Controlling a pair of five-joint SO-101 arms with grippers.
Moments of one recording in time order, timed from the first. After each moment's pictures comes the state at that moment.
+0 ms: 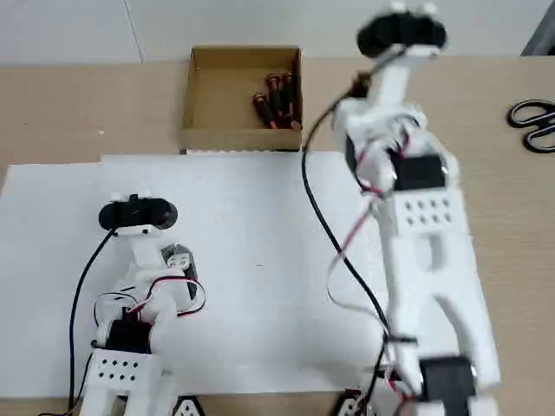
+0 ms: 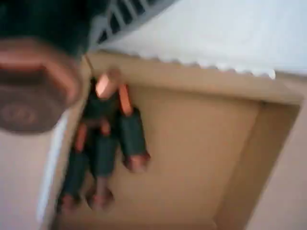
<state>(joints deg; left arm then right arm) 1.3 -70.7 86.5 41.7 17.0 -10.8 -11.9 3.3 47.2 -10.9</state>
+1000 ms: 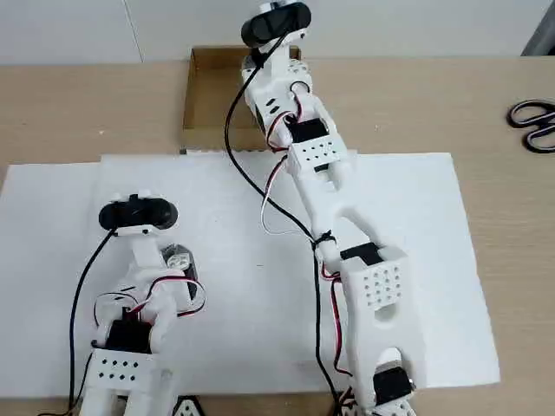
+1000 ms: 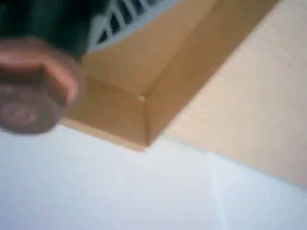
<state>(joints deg) 1.3 -70.7 86.5 41.7 17.0 -21.5 42.4 -35.0 14.9 -2.3</state>
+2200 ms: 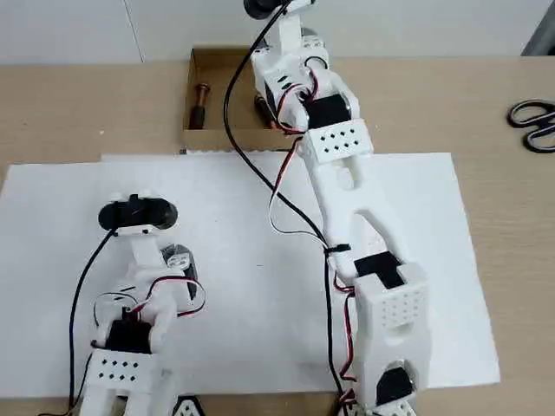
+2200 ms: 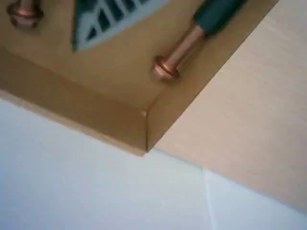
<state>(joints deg) 1.3 -70.7 86.5 41.7 17.0 -20.5 30.0 -39.4 37.5 0.3</state>
